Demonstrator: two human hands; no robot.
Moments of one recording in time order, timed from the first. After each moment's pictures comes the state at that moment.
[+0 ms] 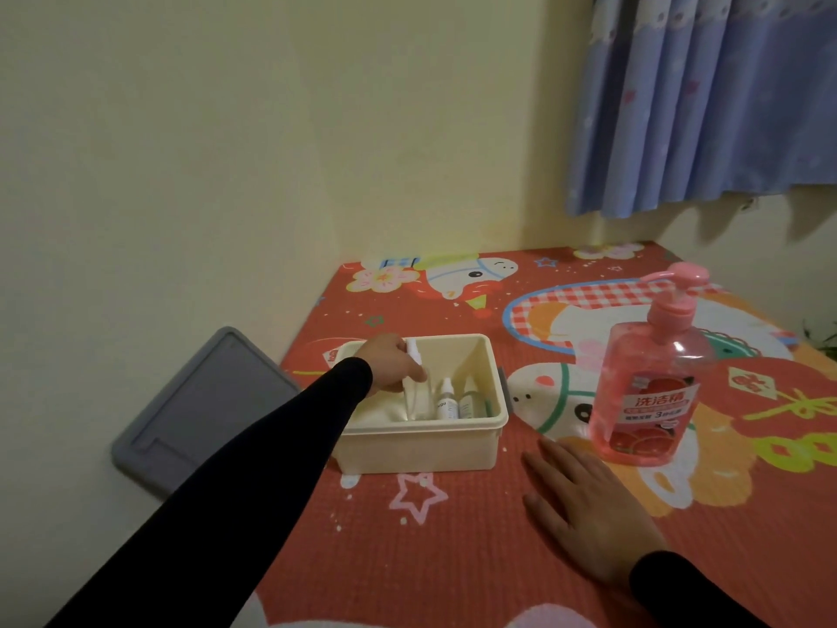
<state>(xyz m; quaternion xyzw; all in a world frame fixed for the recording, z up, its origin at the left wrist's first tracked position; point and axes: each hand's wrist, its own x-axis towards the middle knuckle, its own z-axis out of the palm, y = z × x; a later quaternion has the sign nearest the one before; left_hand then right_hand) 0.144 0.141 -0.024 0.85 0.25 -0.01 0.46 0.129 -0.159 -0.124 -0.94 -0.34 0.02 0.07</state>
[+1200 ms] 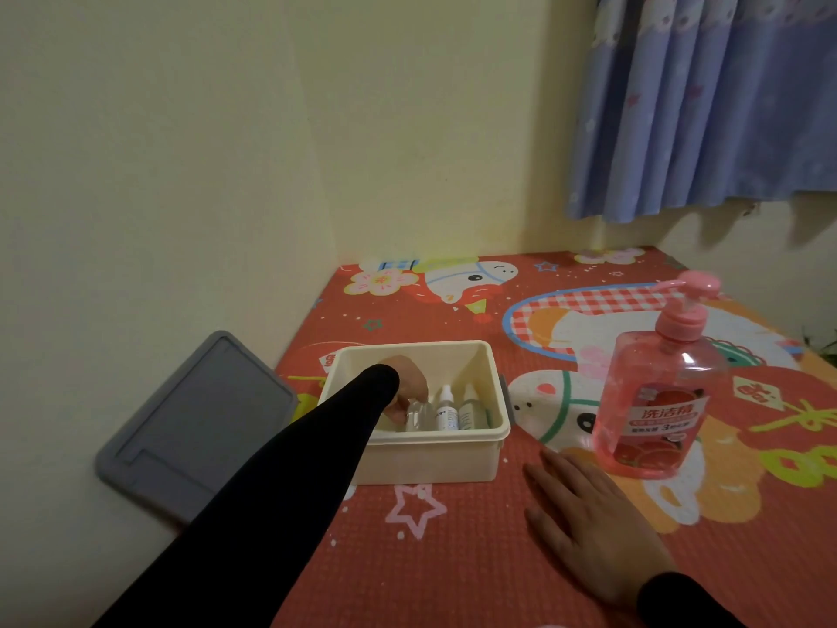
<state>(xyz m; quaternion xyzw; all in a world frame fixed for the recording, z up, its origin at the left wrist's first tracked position) 0.172 0.131 -0.046 0.87 0.31 -0.14 0.36 0.129 -0.157 -0.122 -0.94 -0.34 0.03 0.07</state>
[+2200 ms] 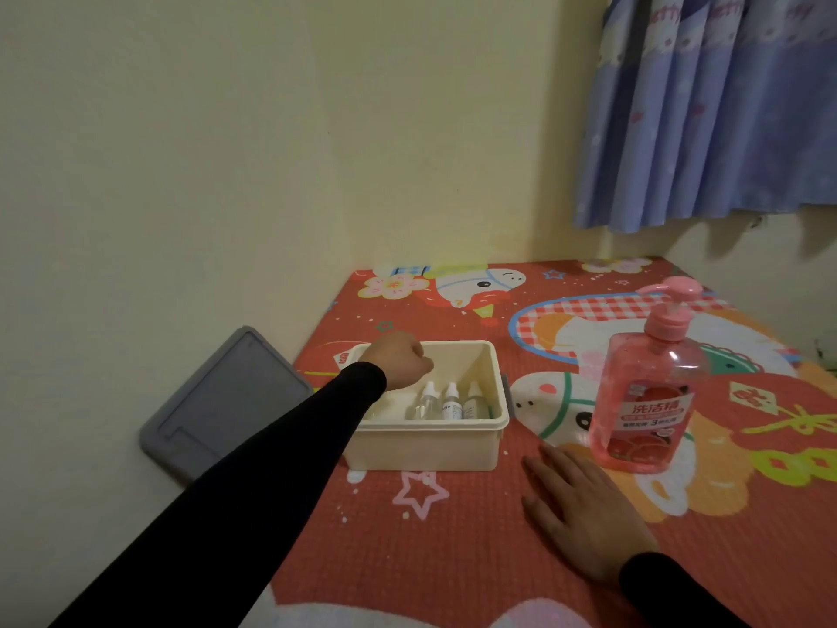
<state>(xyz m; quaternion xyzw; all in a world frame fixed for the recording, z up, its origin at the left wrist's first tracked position) 0.121 0.118 0.001 0.94 0.21 0.03 0.25 0.127 -0.159 -0.123 -0.94 -0.34 0.02 0.08</state>
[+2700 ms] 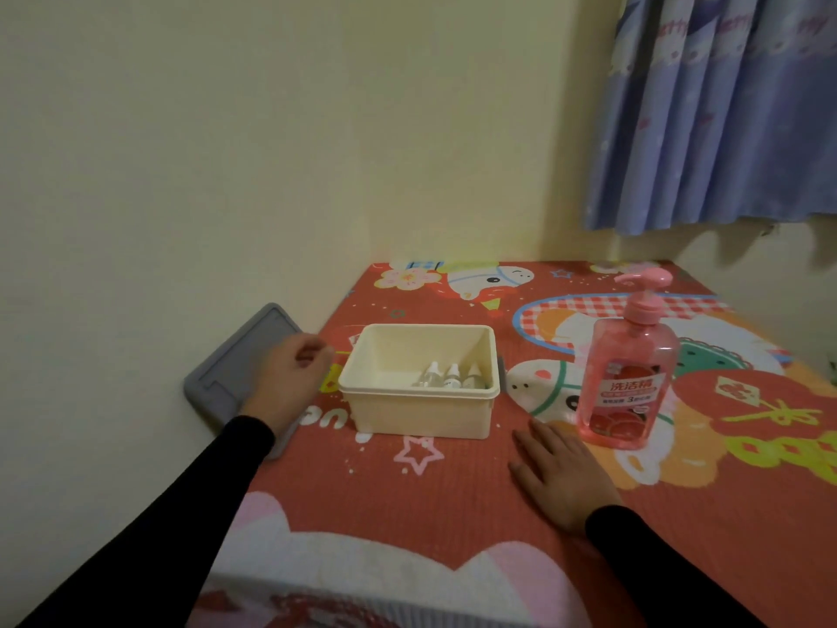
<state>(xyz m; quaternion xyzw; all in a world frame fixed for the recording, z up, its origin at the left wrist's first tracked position) -0.026 0.134 -0.006 0.84 0.25 0.34 0.35 0.133 -0.160 -0.130 -0.94 -0.35 0.03 0.06</state>
